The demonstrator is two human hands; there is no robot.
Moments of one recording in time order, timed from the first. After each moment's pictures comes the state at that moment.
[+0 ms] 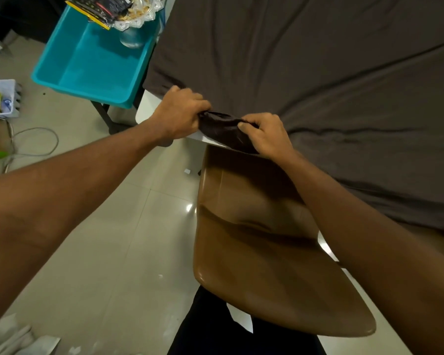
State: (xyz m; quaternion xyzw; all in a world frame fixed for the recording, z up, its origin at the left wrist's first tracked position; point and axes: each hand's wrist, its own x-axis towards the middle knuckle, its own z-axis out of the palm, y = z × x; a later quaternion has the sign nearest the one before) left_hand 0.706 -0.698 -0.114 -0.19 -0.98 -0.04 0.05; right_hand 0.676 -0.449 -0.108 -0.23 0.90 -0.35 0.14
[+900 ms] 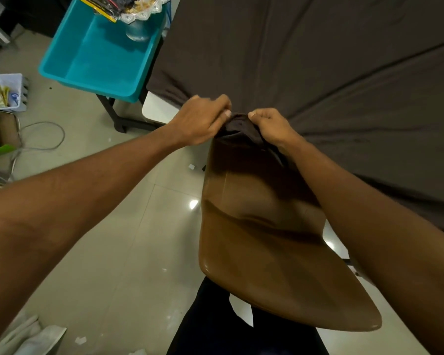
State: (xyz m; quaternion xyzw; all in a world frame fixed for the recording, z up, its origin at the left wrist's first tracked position) left_hand 0.723 -0.666 -0.122 -0.15 -0.97 -0.19 0.04; right_hand 0.662 -0.455 -0.127 -0.08 0.86 -0.42 0.28
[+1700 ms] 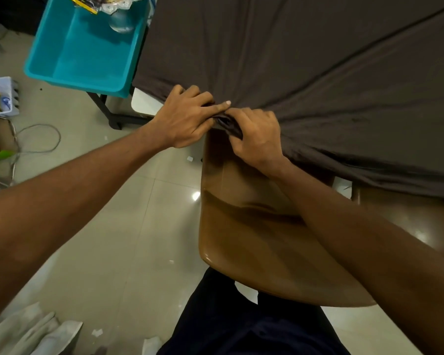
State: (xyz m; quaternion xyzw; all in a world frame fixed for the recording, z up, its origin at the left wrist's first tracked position) left_hand 0.744 -0.675 -0.111 -0.24 -0.97 0.00 0.01; right_hand 0.733 -0.450 -0.136 -0.33 0.92 -0.18 -0.11
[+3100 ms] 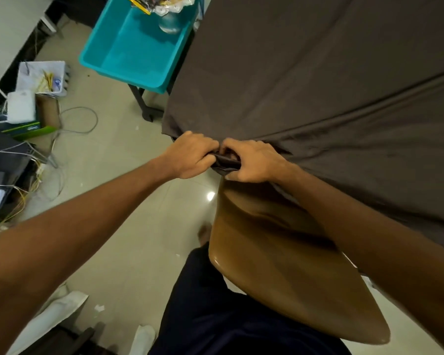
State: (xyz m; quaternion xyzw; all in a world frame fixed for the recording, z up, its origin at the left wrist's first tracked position) left_hand 0.815 -0.685 -0.123 -0.12 -0.97 -0.20 -0.08; right_hand 0.735 -0.488 -0.104 -0.42 0.84 -0.14 0.32
